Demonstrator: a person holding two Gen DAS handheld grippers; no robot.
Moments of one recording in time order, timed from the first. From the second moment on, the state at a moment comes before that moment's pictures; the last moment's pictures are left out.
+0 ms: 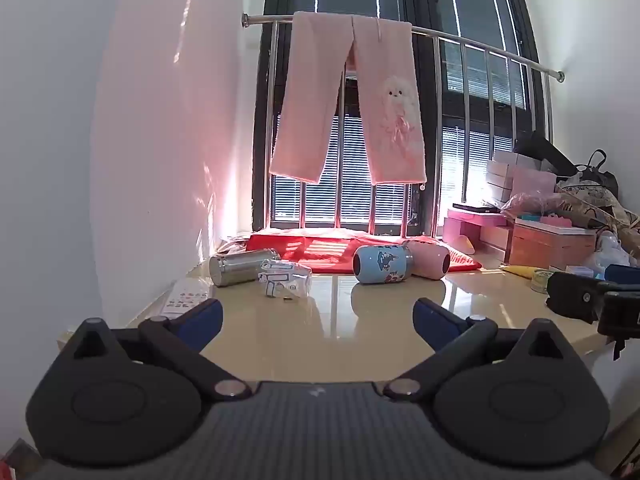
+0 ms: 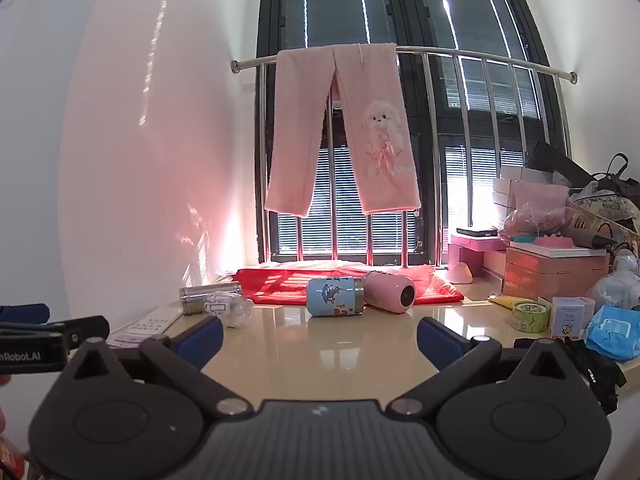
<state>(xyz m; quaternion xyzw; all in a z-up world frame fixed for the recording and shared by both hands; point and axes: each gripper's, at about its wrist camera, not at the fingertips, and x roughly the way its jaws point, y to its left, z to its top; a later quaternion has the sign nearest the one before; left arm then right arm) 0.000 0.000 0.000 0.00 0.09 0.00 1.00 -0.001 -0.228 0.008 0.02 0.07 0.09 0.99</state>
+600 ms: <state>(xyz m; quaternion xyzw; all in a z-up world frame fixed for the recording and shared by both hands) -0.001 -0.004 -0.001 -0.01 0.09 0.00 1.00 -0.003 -0.229 0.009 0.02 0.08 0.09 0.99</state>
